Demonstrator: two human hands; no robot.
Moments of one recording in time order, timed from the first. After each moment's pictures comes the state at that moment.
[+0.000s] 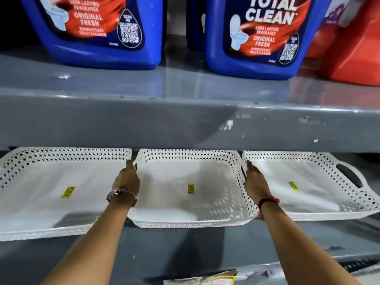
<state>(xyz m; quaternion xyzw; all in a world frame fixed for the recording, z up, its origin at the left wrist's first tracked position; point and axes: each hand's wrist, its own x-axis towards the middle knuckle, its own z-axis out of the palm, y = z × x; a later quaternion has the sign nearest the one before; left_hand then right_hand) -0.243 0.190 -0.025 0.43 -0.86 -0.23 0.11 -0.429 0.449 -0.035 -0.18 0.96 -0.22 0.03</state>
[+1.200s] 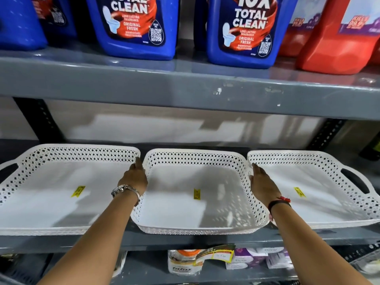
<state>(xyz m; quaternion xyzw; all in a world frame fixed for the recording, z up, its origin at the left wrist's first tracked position) -0.199 0.216 -0.024 0.42 -0.88 -0.22 0.03 -0.385 0.485 -0.025 -0.21 0.96 -0.16 0.05</state>
